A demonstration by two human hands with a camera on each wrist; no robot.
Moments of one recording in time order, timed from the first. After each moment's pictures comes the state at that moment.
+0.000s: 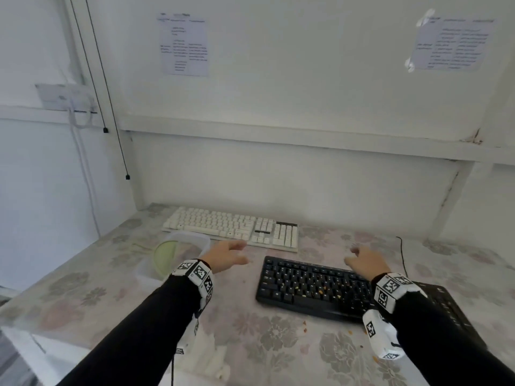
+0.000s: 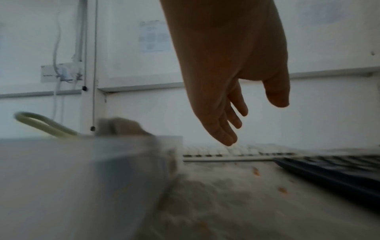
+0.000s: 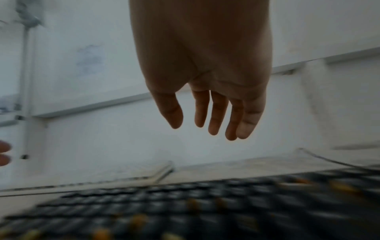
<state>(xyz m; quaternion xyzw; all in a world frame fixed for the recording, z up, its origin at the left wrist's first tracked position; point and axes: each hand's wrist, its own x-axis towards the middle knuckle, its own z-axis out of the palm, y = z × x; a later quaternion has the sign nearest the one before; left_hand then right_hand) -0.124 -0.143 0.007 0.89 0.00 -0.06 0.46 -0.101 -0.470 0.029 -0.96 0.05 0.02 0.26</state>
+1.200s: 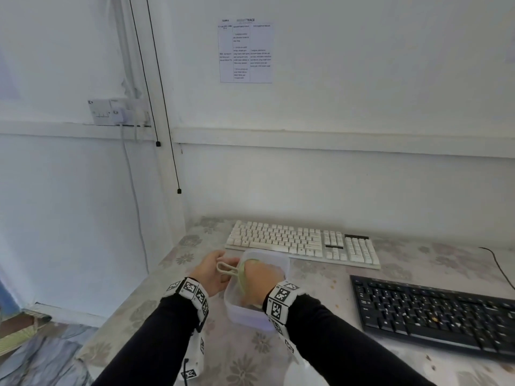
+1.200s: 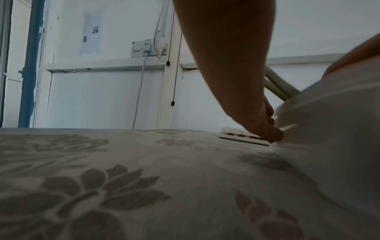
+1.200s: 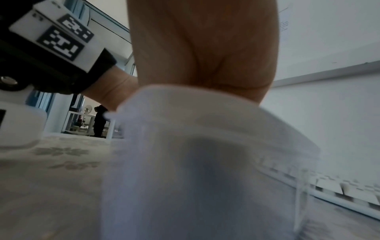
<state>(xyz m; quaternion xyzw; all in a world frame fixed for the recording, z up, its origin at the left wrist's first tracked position) -0.119 0.075 -0.014 0.56 0.21 -0.12 0.79 -0.132 -0.063 0.013 -0.97 -0.25 0.07 0.01</state>
